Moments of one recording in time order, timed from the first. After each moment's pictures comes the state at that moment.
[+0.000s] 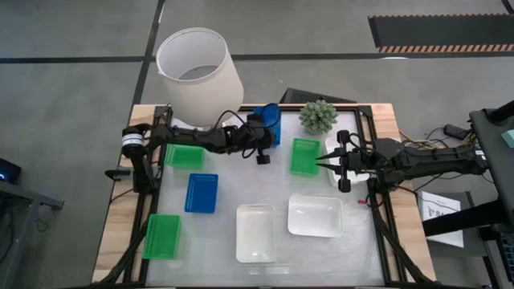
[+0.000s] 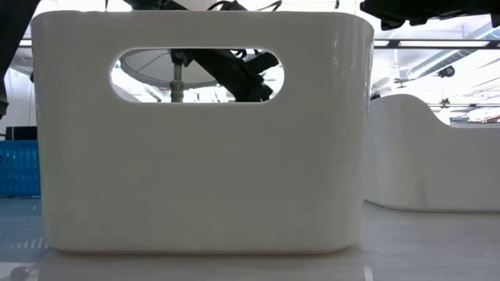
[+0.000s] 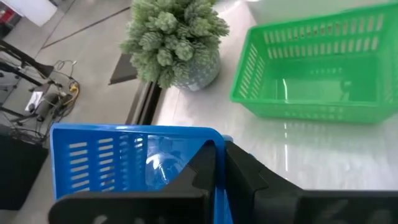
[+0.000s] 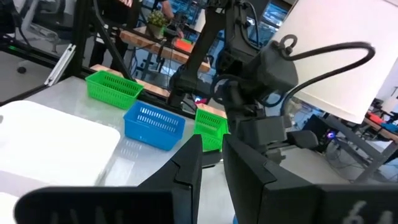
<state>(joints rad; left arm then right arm) 0.22 1.80 1.23 0.05 -0.27 0.41 0.03 0.61 0.47 0.08 0.00 -0.39</state>
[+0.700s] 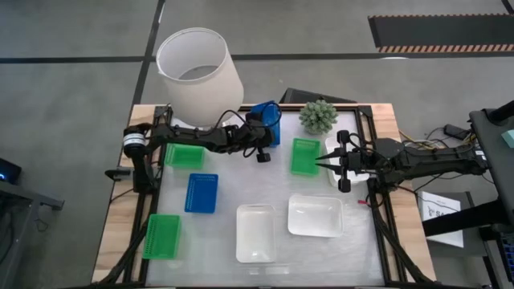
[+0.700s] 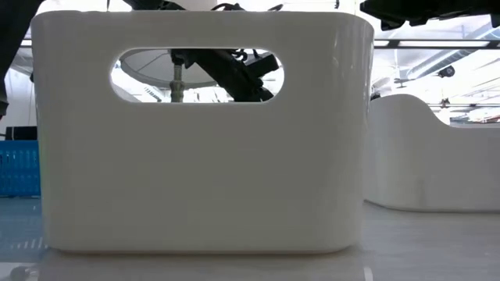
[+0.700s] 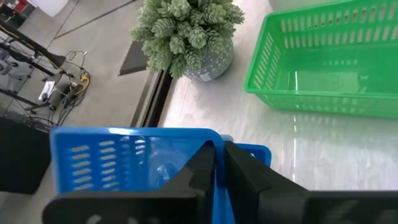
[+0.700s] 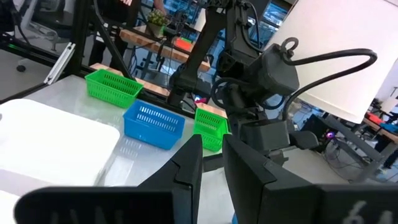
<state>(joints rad) 0.23 1.81 1.23 0.04 -0.32 0.40 0.03 0.61 0.47 0.08 0.00 -0.40</state>
